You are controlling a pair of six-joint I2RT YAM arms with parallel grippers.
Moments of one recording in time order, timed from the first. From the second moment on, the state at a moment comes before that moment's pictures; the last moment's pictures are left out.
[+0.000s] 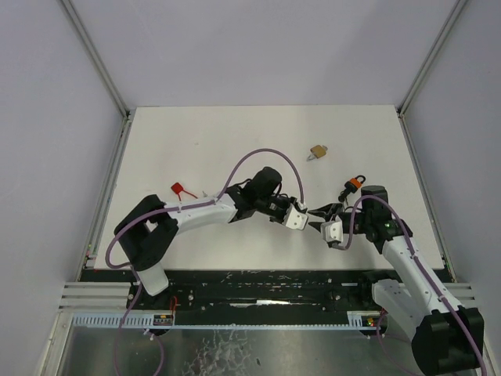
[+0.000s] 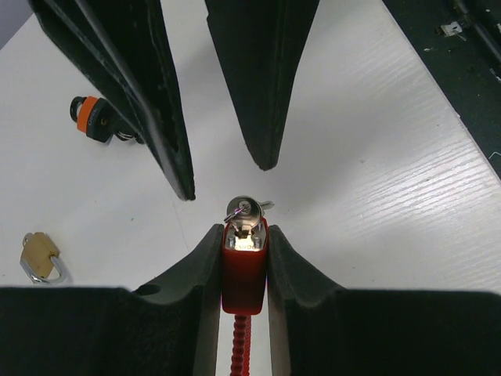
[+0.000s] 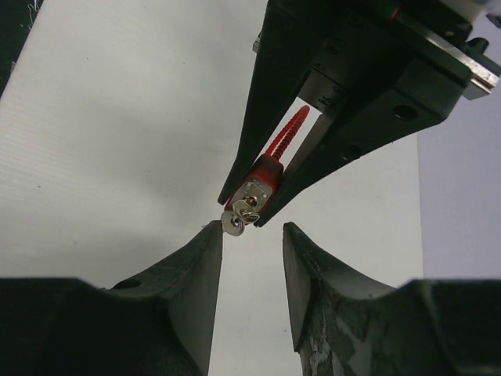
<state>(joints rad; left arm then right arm) -0.89 1.73 1.08 0.02 0.68 0.95 0.15 0.84 0.49 -0.49 -1.11 -1.56</state>
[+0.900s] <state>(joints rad) -0.88 1.77 1.15 -0.13 0.80 1.00 0.26 0.85 0.43 -0.40 -1.01 -1.76</state>
